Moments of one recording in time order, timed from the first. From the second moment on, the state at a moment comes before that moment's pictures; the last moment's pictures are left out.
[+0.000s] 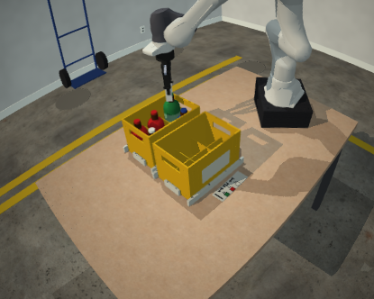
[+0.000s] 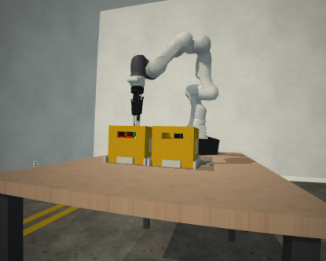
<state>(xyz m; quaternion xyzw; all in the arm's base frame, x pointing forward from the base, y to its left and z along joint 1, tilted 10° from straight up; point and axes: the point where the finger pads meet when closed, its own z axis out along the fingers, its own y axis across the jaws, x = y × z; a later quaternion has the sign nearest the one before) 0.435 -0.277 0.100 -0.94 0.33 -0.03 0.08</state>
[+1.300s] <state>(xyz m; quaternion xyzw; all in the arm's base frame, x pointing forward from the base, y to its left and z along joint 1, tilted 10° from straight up) 0.430 -0.283 0.156 -0.94 0.33 -0.03 0.08</state>
